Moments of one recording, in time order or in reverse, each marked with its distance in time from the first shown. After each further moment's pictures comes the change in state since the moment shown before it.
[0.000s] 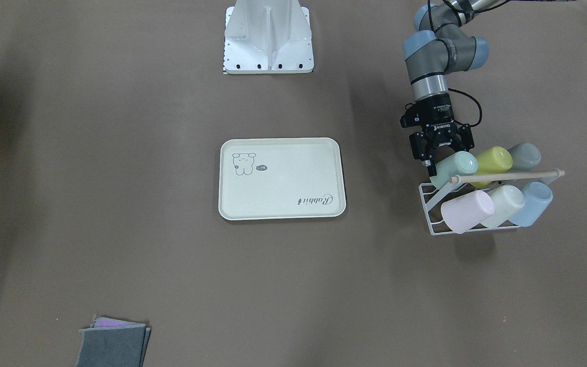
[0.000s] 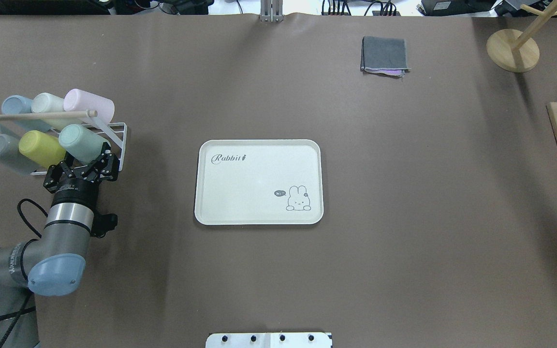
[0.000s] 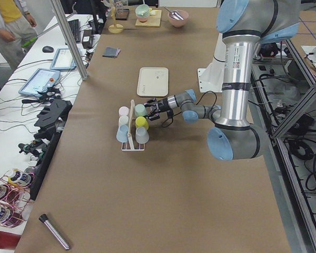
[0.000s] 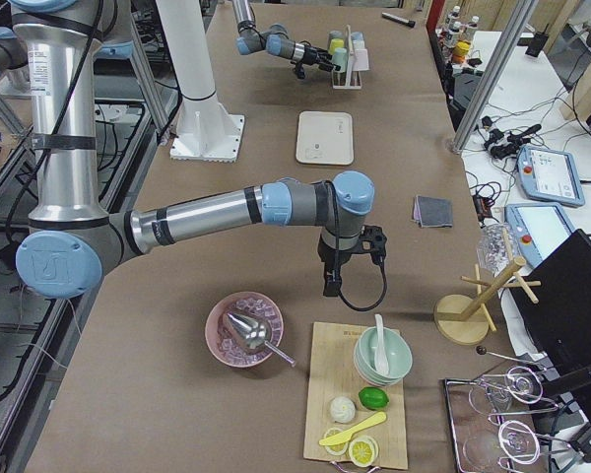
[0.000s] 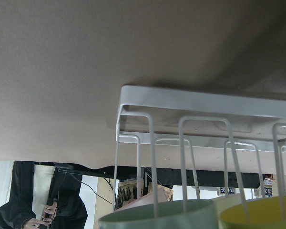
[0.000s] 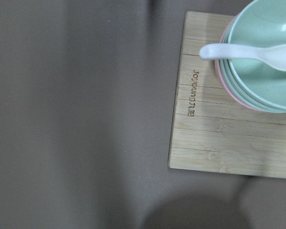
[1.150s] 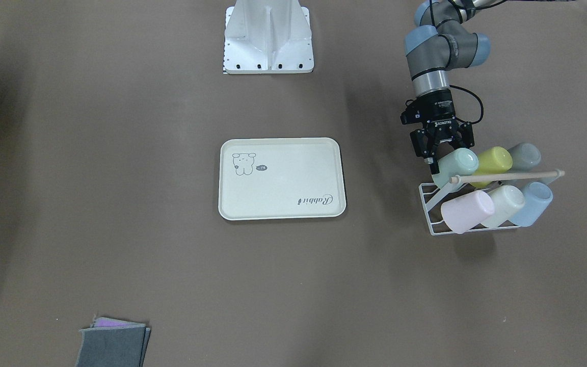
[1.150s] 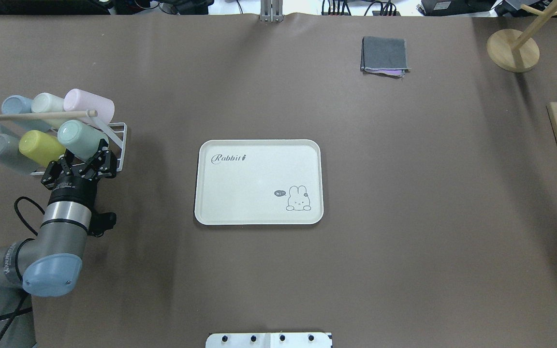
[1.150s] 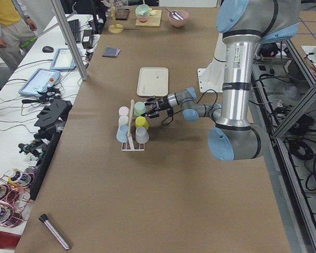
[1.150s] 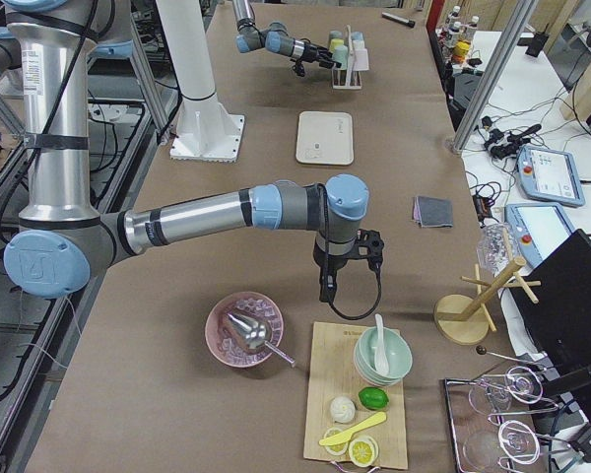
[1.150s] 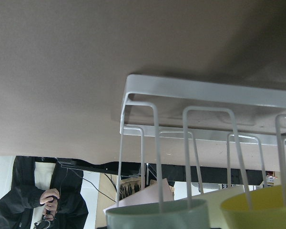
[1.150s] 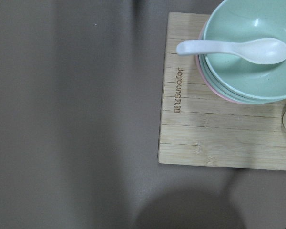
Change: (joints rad) left arm -0.003 0.011 -0.041 0.000 0.002 0.021; right arm 0.046 -0.023 0.013 -0.003 0.007 -0.008
